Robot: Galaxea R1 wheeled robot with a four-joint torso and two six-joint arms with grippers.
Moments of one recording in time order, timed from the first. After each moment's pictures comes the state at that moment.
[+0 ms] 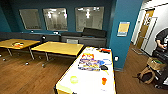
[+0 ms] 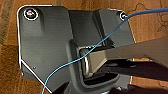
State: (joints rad) left arm 1.53 2.93 -2.51 0.06 -0.09 0.02; right arm -1.54 3.01 -2.59 -0.26 0.07 0.22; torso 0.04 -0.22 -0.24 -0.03
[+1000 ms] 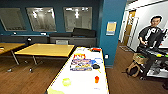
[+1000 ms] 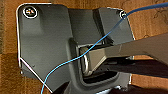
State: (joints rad) left arm 1.54 2.93 -2.51 0.06 -0.09 0.02; right arm -1.54 3.02 -2.59 -0.26 0.07 0.22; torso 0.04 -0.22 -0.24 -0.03
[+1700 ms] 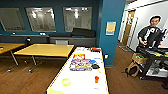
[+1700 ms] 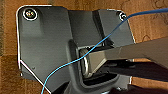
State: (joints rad) left arm 1.53 2.93 -2.51 0.06 -0.09 0.02; right arm -1.54 3.02 -2.59 -0.26 0.07 0.22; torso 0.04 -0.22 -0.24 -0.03
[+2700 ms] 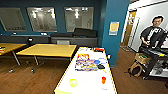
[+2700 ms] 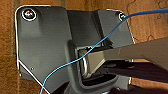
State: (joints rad) left arm 1.53 2.94 -2.51 0.06 -0.09 0.02; right arm -1.54 3.01 -2.59 -0.26 0.07 0.22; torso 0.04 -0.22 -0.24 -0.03
